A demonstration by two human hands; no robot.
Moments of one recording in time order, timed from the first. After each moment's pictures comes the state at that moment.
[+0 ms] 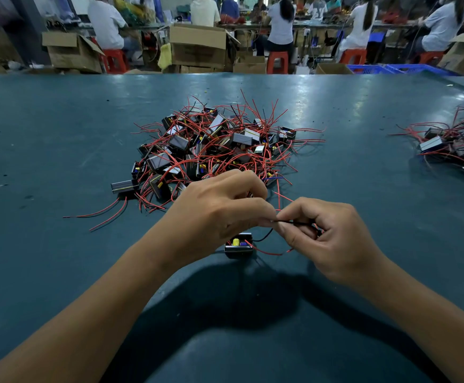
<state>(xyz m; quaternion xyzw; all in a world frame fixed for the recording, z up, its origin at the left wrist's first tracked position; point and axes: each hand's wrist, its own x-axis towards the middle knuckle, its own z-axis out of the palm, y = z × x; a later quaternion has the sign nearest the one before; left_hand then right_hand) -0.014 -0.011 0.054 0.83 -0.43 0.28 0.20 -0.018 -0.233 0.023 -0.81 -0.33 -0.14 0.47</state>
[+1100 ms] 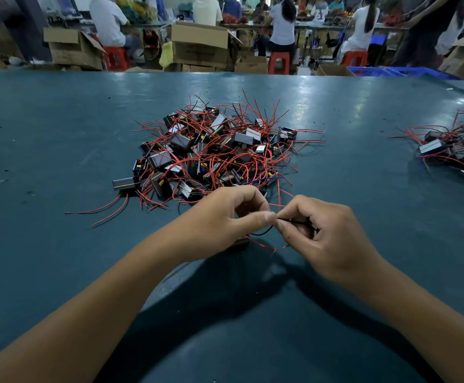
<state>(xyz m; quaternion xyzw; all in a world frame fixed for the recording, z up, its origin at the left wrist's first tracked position) -0.014 -0.020 0.048 0.85 -0.24 -0.04 0.46 -0.017 -0.227 0.026 -0.84 -0.32 -0.17 0.40</state>
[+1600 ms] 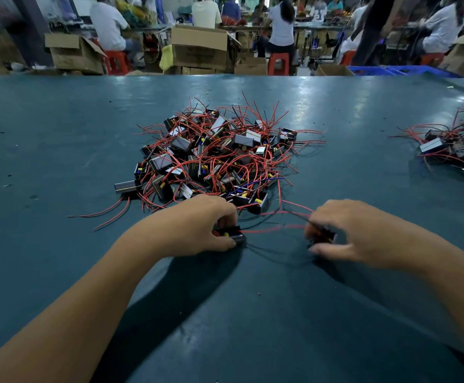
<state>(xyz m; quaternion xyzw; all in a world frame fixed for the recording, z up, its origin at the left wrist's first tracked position) 0.008 0.018 0.041 0.95 -0.26 -0.07 0.14 0.014 -0.285 0.046 -0.92 -0.38 0.02 0.11</state>
